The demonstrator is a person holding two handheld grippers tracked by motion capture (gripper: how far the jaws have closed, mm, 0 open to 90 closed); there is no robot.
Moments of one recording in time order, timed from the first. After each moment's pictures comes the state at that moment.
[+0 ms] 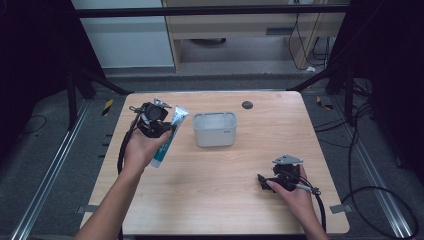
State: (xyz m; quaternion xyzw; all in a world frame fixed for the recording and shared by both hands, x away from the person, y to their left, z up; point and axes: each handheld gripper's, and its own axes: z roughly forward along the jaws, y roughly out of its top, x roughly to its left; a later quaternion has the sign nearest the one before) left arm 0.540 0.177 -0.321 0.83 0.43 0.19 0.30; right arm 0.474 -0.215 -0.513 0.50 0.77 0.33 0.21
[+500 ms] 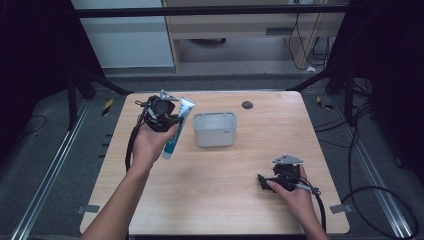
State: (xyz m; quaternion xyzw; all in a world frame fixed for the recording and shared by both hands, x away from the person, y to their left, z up) left arm 0.542 0.156 -0.304 0.82 0.42 0.21 0.33; right arm 0.474 -0.215 -0.513 0.50 0.77 0.33 0.21
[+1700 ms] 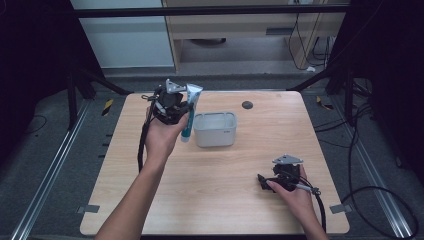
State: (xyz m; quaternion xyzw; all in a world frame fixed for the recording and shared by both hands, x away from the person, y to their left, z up) left arm 0.542 0.132 -0.283 0.78 0.41 0.26 0.40; right arm 0.474 -0.215 -0.513 0.50 0.77 0.33 0.21
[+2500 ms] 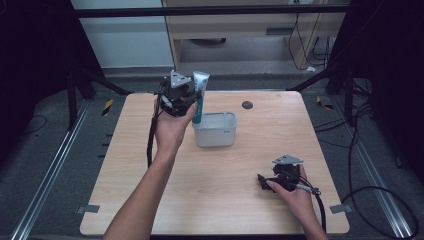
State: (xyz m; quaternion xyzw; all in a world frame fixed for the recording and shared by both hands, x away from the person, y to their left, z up) left arm 0.557 0.114 -0.277 0.75 0.39 0.29 0.46; right arm 0.474 -0.215 -0.513 0.50 0.77 0.33 0.21
